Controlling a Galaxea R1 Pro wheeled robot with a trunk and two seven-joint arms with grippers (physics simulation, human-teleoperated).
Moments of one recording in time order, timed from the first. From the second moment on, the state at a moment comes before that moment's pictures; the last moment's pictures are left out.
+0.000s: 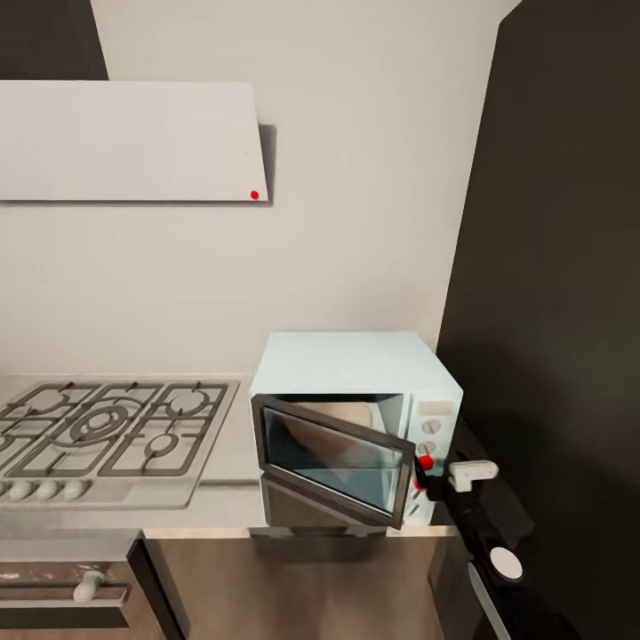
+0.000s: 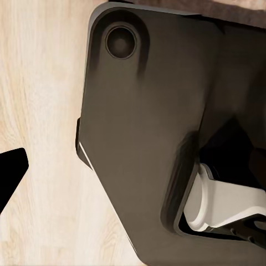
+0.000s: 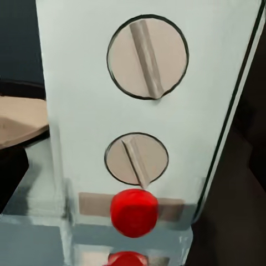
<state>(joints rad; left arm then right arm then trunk) -0.01 -0.02 0.18 -0.03 0.00 -0.01 0.00 -0.25 -0.08 0.04 -1.14 -0.01 -0.18 0.01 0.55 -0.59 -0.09</state>
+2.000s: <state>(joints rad) -0.01 -0.02 0.18 -0.03 0.00 -0.01 0.00 -0.25 -0.08 0.07 -1.14 0.01 -0.18 0.30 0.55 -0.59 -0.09</state>
